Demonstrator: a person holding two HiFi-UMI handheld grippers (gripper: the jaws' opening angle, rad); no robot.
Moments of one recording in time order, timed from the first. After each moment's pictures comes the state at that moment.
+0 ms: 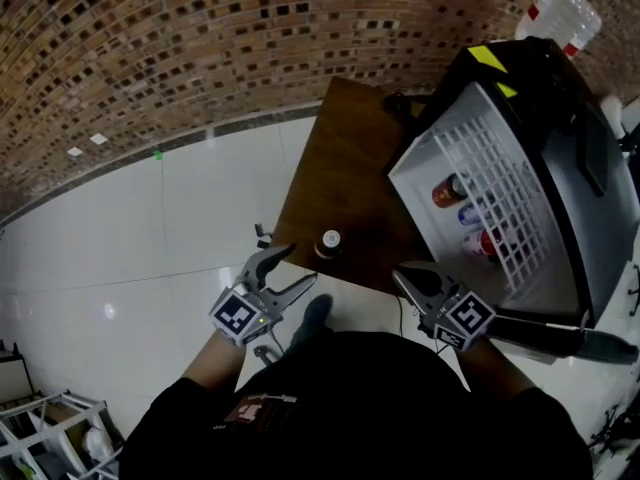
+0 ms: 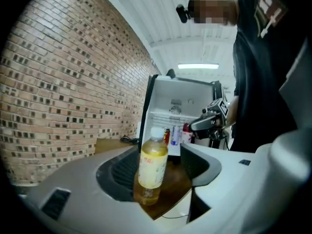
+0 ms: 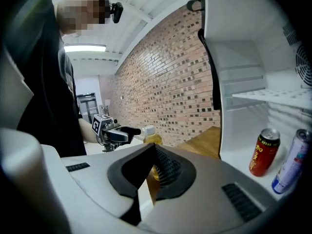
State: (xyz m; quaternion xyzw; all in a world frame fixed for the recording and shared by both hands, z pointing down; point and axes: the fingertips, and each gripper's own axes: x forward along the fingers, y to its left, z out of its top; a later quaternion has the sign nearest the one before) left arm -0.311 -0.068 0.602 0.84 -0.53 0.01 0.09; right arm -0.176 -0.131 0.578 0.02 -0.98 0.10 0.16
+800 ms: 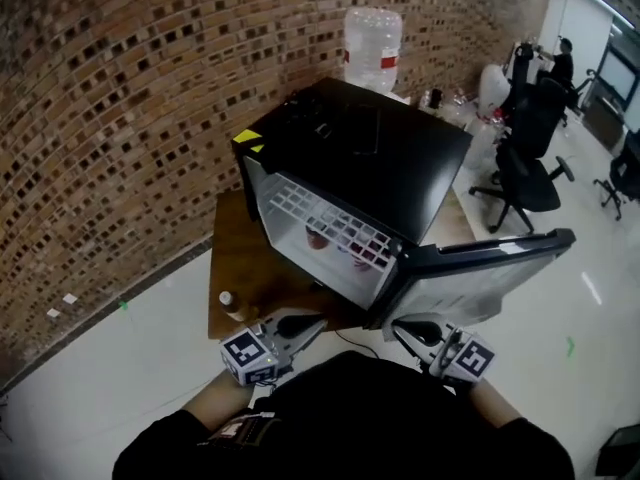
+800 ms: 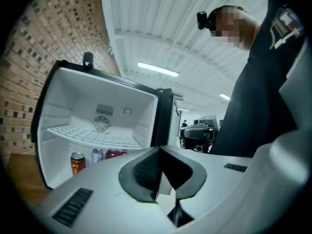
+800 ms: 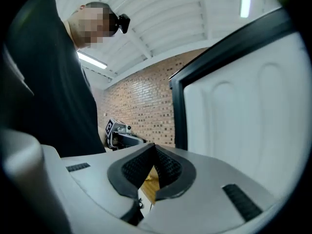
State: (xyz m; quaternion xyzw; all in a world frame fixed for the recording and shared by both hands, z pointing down) left arm 0.016 -0.085 0.442 0.96 -0.26 0.00 0.10; right arm 0.129 -0.075 0.418 0.17 -0.98 0.06 0.02
